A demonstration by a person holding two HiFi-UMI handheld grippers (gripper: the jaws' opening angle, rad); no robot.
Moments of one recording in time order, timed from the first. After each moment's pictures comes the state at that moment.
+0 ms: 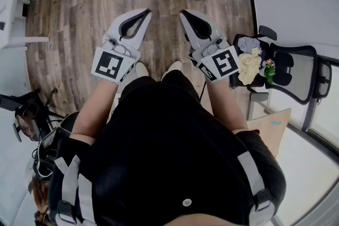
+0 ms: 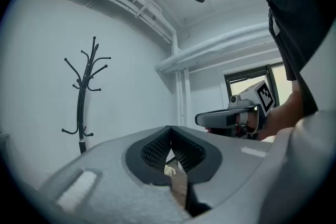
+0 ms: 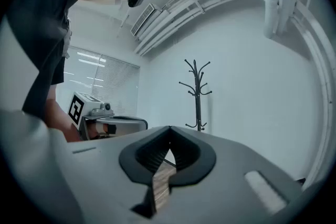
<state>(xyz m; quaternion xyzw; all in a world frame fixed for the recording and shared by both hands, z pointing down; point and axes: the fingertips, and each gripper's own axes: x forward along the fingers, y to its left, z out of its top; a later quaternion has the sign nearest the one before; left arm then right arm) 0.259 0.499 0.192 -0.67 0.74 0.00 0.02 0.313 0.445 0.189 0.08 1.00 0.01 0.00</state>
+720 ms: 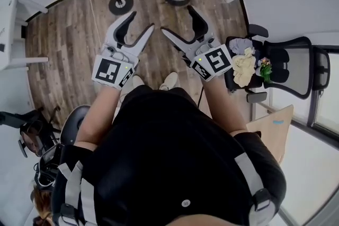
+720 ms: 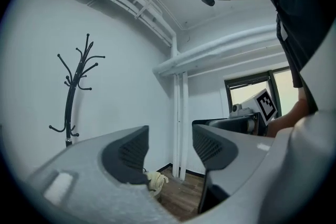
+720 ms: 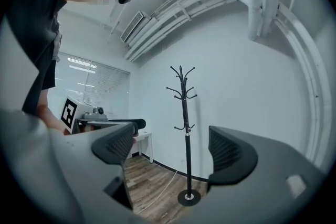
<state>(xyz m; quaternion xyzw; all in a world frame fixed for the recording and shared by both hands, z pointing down) 0.305 0.437 0.171 -0.67 0.74 0.03 0.01 0.358 0.376 0.177 0.05 1.00 -0.03 0.01</state>
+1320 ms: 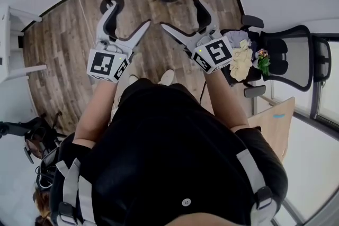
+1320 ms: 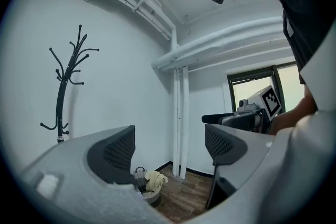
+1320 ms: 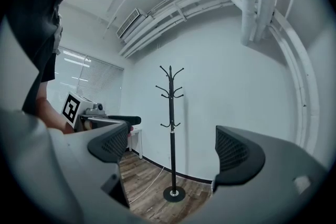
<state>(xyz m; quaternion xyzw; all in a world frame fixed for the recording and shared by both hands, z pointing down) 0.314 0.355 0.186 -0.66 0.75 0.02 0.00 0.392 0.280 0.185 0.01 1.00 -0.01 0.00</state>
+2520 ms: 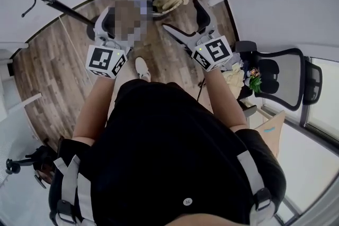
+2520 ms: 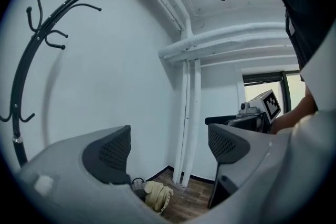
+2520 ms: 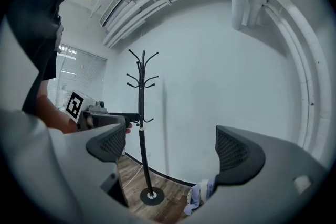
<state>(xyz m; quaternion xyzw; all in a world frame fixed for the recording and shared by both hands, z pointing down) 0.124 0.125 0.222 -0.69 0.72 0.04 -0.03 0.221 0.050 0.224 -0.03 1.00 -0.02 -0.04</state>
